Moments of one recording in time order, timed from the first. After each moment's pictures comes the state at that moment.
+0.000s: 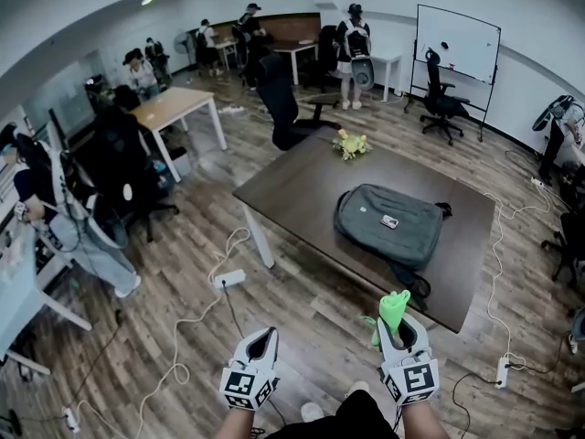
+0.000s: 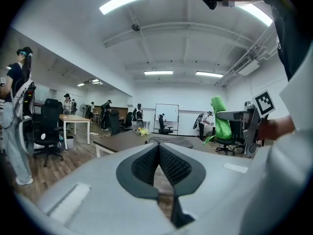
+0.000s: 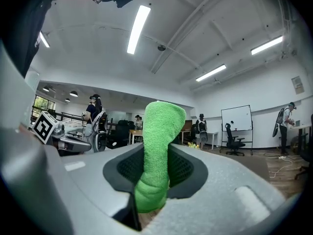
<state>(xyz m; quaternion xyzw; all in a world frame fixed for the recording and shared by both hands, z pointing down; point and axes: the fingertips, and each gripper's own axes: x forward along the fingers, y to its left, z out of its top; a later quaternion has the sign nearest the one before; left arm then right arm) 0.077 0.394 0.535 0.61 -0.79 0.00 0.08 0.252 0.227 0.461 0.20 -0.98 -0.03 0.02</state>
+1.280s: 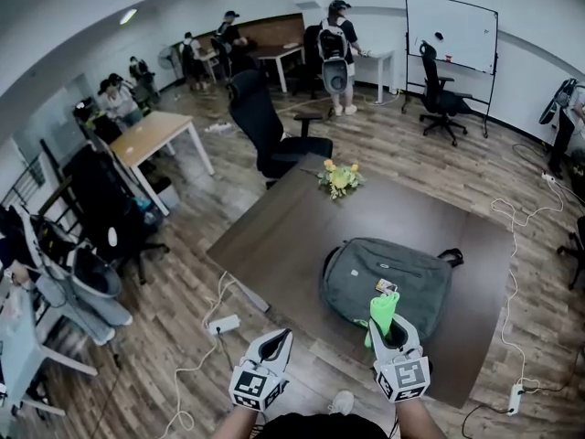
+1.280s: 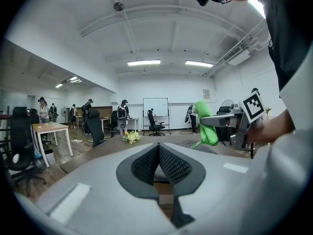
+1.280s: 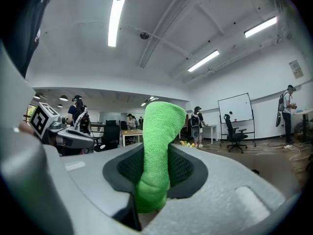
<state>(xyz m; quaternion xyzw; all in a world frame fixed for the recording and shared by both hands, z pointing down) -0.034 0.111 0.513 0.67 -0.73 0.06 0.06 0.104 -0.027 0.485 0.21 -0.98 0.01 0.02</state>
